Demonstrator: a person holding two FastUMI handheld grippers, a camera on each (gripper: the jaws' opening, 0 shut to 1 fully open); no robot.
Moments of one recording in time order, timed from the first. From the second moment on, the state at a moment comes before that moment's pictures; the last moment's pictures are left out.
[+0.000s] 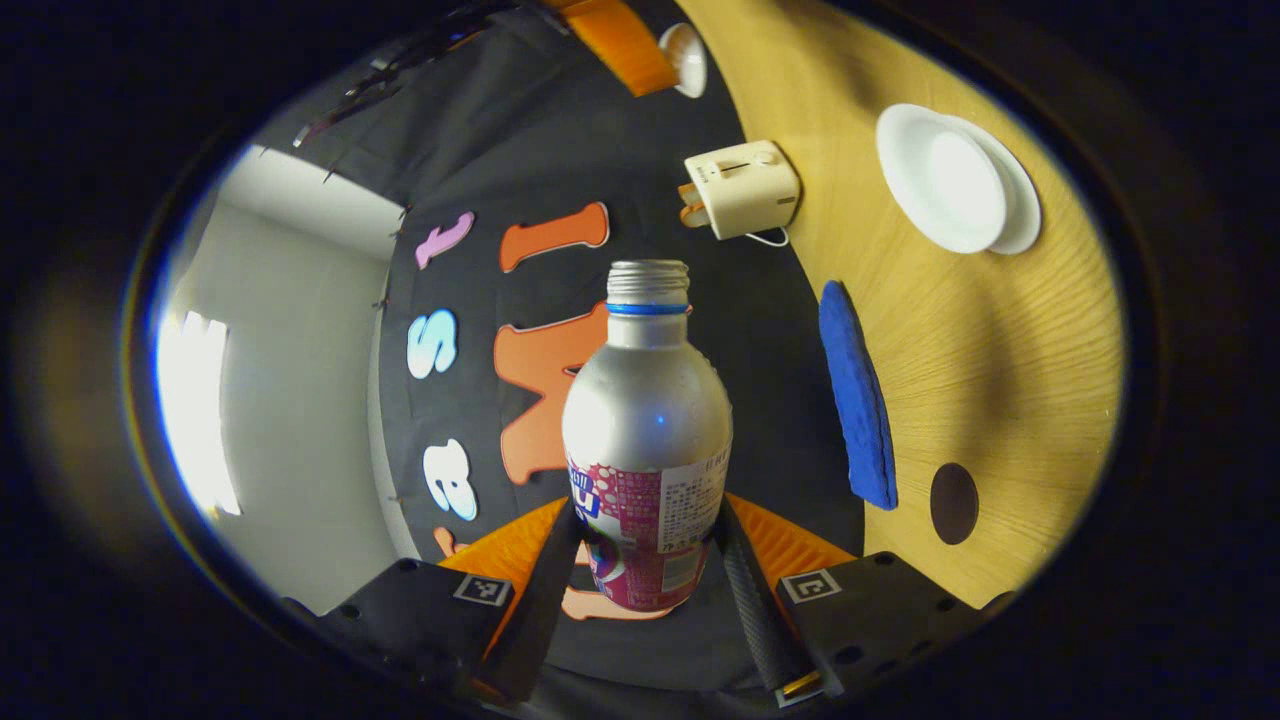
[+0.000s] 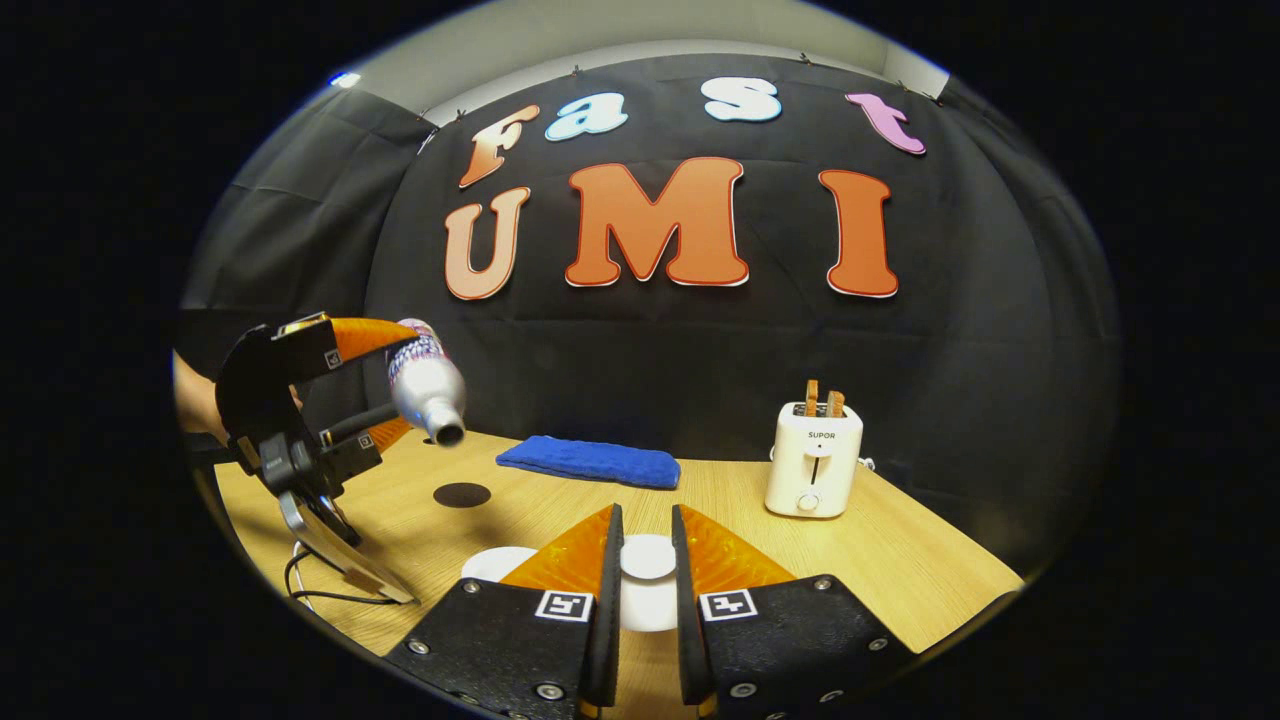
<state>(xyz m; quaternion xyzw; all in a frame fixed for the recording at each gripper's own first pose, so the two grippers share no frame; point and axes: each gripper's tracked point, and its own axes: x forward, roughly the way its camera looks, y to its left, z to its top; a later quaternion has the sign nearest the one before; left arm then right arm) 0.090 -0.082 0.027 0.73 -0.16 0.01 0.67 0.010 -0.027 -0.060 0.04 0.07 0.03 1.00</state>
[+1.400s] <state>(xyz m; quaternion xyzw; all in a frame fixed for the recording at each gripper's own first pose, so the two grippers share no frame) 0.174 0.010 -0.046 0.07 0.02 0.01 1.00 0.044 0.037 -0.048 0.01 0.08 0.08 0.99</state>
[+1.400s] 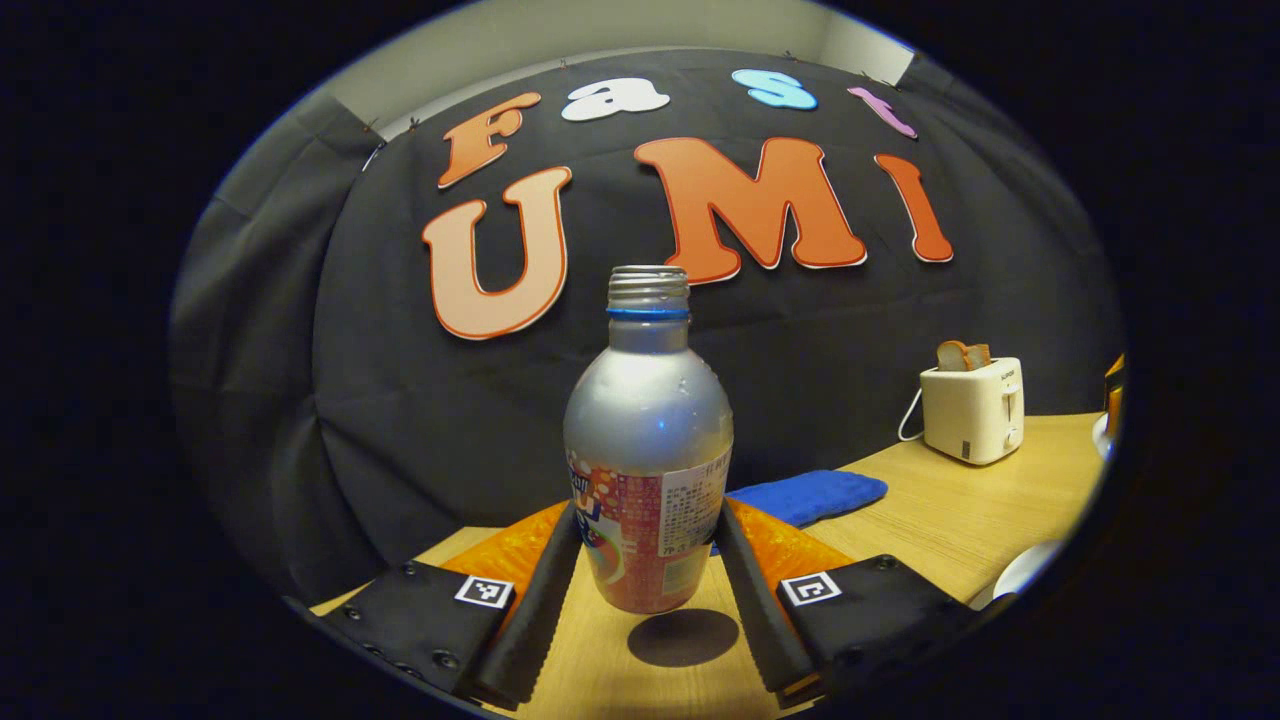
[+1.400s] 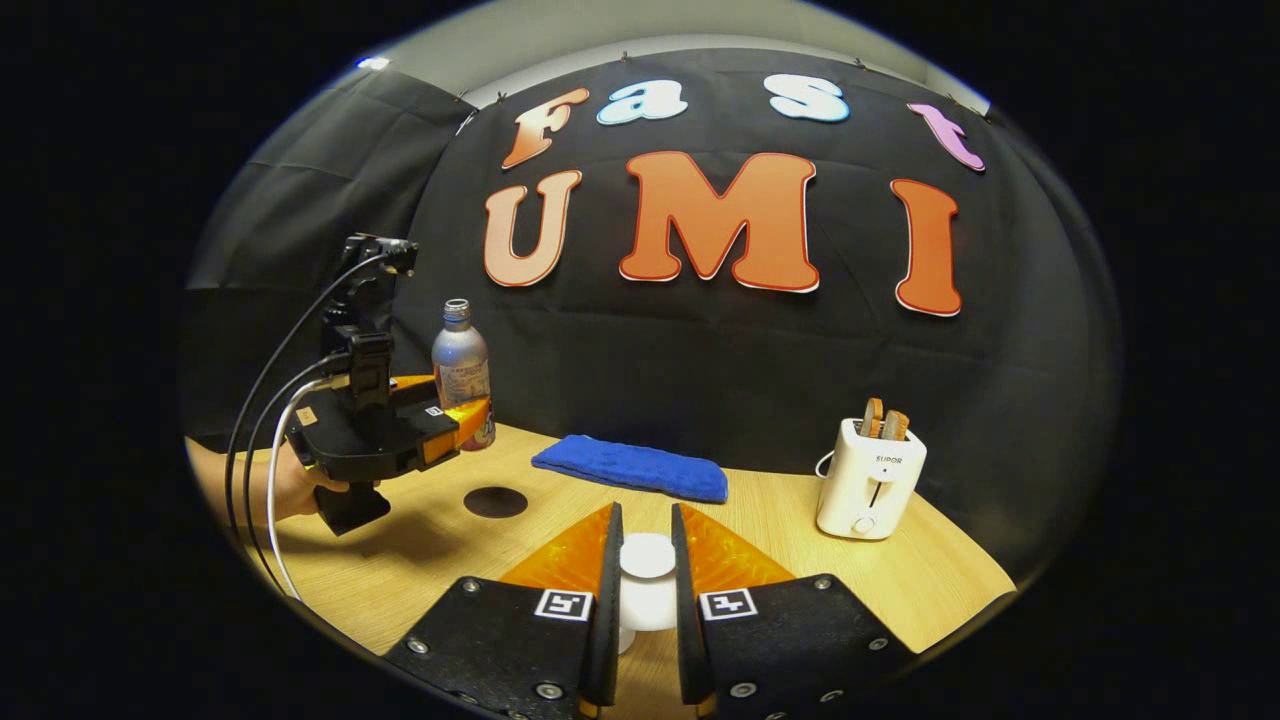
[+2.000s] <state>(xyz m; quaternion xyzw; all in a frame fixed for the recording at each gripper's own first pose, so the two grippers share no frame) 0.203 0.020 -0.142 -0.02 0.15 0.00 0.99 0.044 0.045 -0.069 0.01 0.11 0.08 0.99</state>
